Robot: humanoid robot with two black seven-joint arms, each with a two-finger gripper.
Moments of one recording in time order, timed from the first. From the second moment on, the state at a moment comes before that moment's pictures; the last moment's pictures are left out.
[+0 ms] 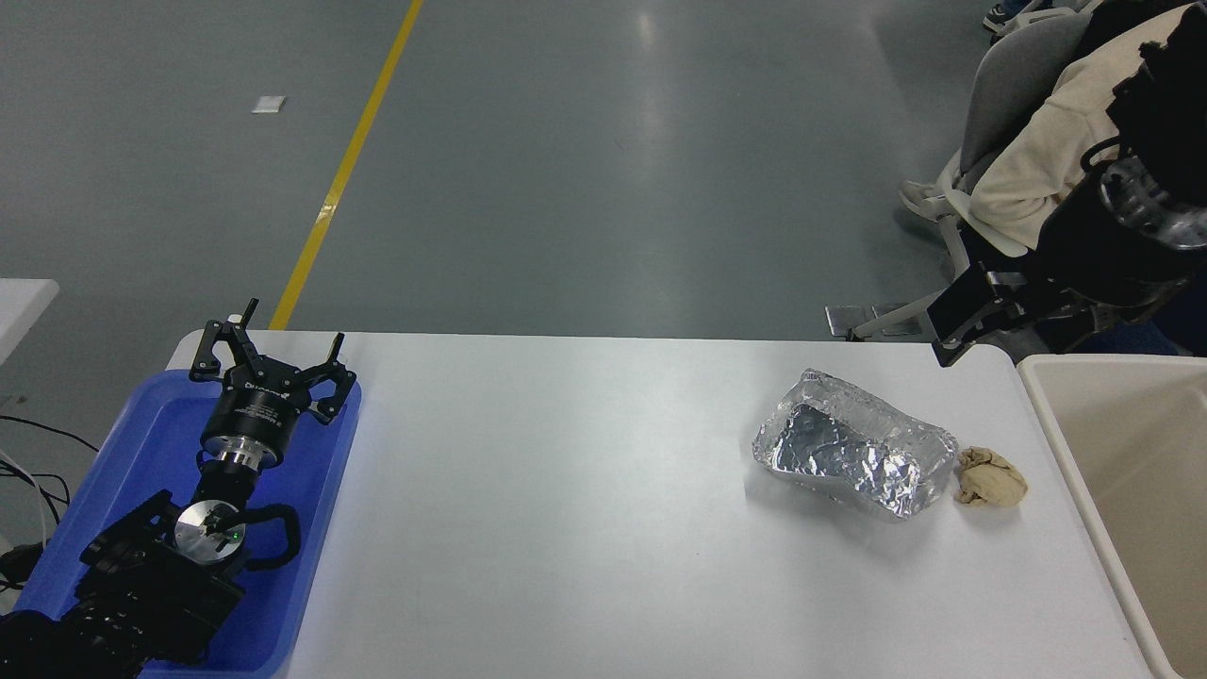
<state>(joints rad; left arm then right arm) -0.63 0.16 -0.93 -0.20 -0.21 -0.79 -0.28 2.37 -0.41 -1.38 1.45 -0.42 0.79 0.15</state>
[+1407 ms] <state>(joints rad) -0.63 0.16 -0.87 -0.20 -0.21 -0.79 -0.29 2.37 -0.43 -1.37 1.45 -0.40 0.79 0.15</state>
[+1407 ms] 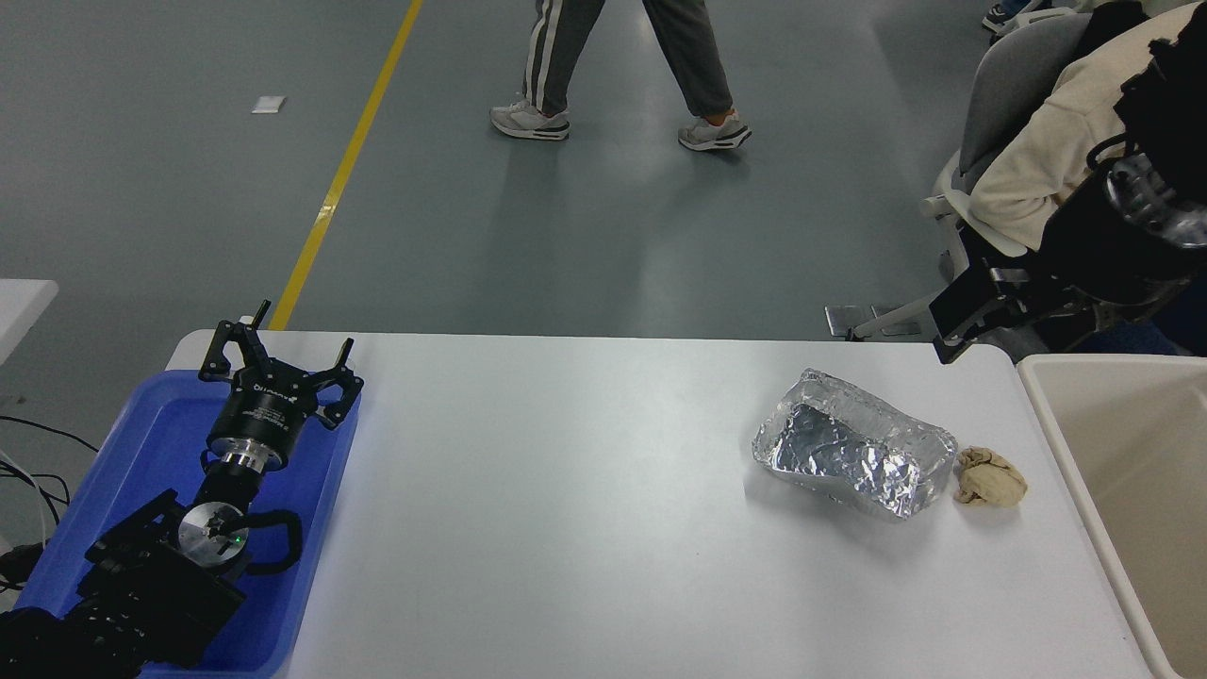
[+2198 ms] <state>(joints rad) -0.63 0.16 -0.87 -0.20 -0.22 -0.79 -0.29 2.34 -0.44 -1.37 1.45 -0.36 0.79 0.15</state>
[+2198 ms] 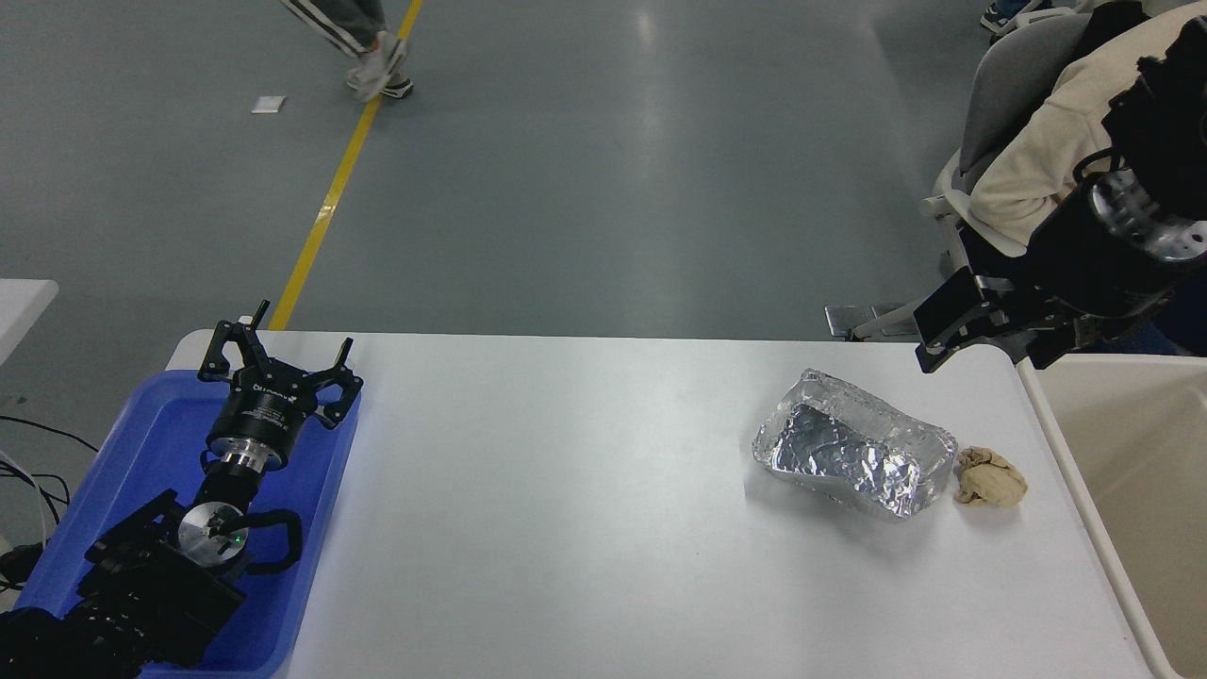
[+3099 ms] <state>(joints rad) -0.63 0.16 -0.87 -0.20 -0.22 -0.79 -0.29 1.61 -0.44 -1.24 1.12 -0.10 0.37 0.15</state>
